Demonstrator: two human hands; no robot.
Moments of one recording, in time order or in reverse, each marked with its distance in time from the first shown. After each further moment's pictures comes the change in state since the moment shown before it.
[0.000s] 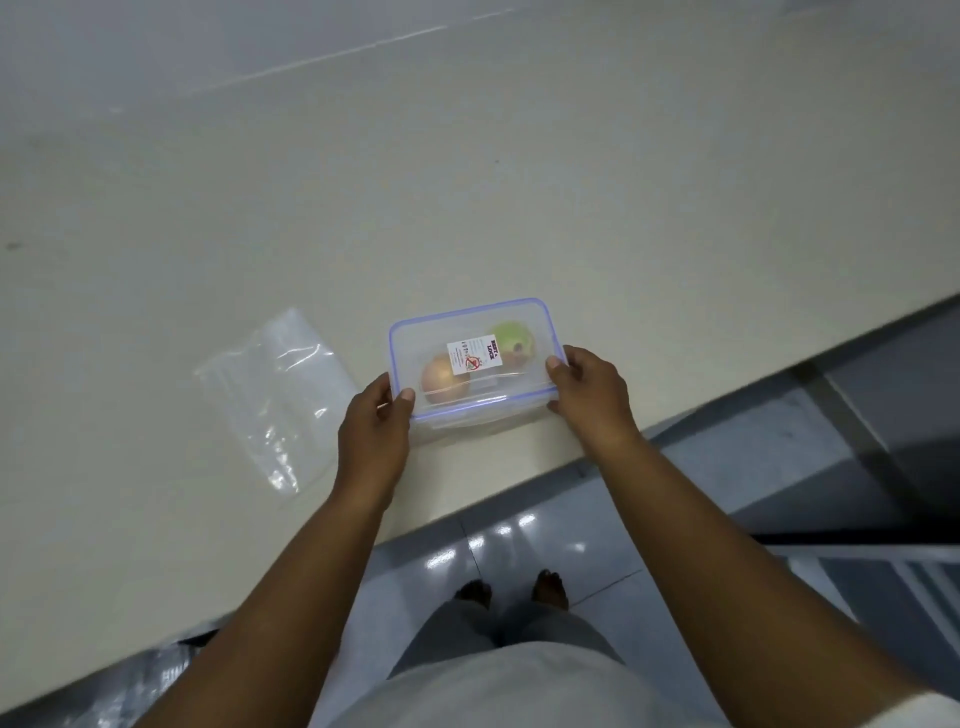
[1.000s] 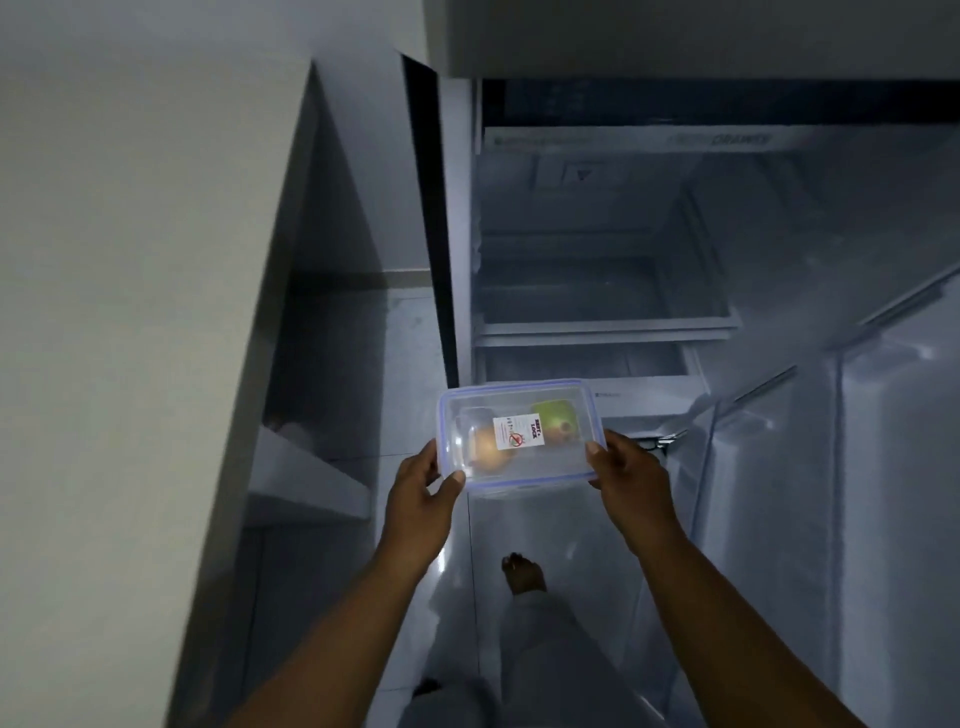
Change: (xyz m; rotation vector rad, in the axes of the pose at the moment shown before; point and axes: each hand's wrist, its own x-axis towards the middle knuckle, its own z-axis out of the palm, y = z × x) left_hand -0.201 -0.032 0.368 0.486 -1.319 0.305; right_hand -0.279 0.304 -0.219 0.399 1.081 0.647
